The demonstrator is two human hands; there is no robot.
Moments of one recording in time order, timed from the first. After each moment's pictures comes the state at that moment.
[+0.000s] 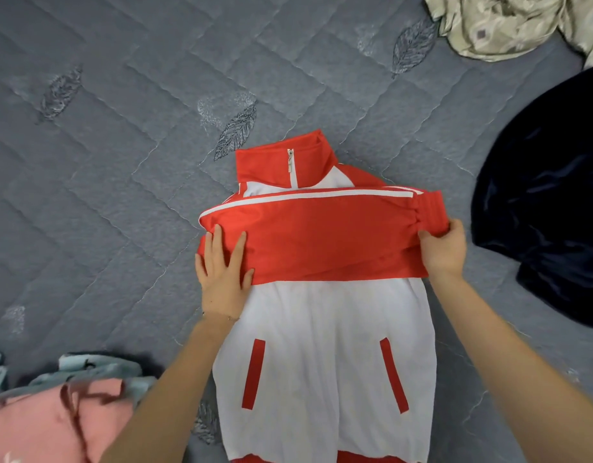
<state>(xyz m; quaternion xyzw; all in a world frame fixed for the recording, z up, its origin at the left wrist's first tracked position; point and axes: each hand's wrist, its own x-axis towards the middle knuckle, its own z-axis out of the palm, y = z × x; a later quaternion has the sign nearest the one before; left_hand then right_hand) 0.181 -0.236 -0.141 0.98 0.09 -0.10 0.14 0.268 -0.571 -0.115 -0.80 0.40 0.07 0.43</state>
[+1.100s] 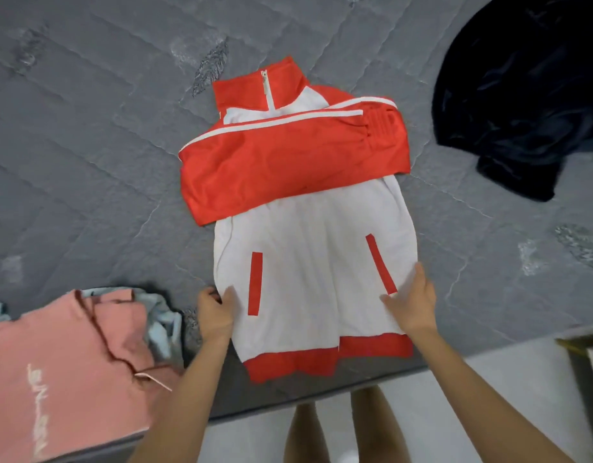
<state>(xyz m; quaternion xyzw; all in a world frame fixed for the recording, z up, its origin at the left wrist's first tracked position) -0.022 -0.228 -0.153 0.79 0.43 -0.18 0.39 -0.029 -0.562 -0.128 -0.86 0.35 0.24 0.29</state>
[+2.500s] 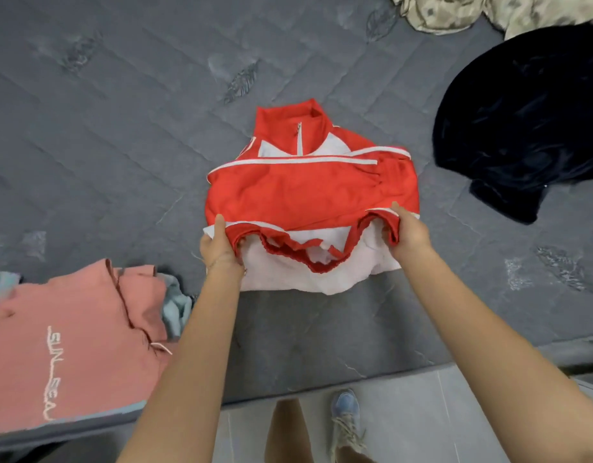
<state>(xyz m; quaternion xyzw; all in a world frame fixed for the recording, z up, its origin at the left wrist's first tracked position) 0.063 -0.242 -0.065 0.49 0.55 0.02 0.68 0.090 -0.523 -0.044 -0.48 0.51 0.07 0.72</state>
